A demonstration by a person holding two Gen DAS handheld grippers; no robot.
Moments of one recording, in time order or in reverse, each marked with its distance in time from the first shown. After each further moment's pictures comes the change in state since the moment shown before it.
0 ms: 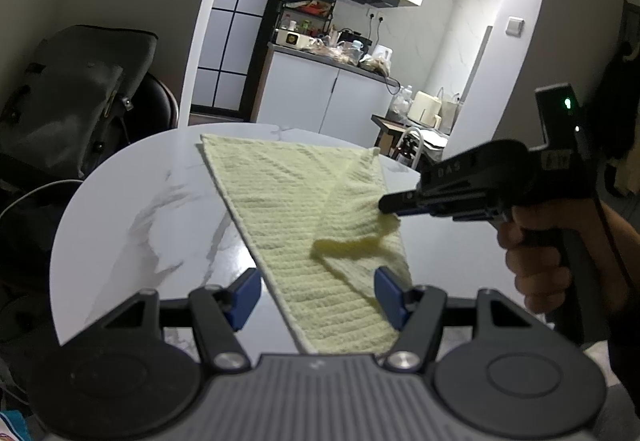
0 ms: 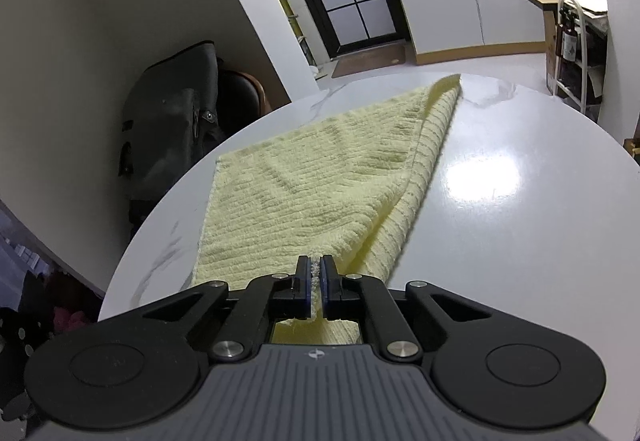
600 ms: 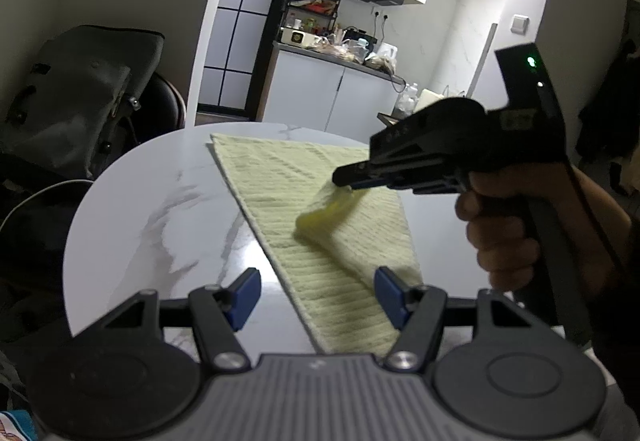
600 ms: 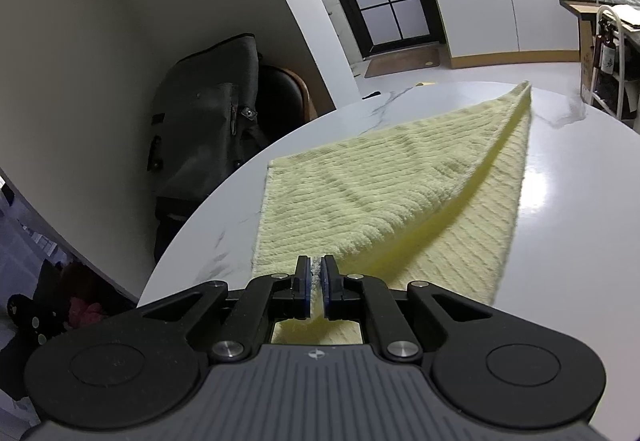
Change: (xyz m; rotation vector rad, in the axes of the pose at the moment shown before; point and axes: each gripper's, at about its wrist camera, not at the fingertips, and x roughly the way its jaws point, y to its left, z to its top) left arm -0.007 0.006 0.000 0.000 0.007 0.026; right arm 0.037 0.045 0.019 -0.027 0.014 0.087
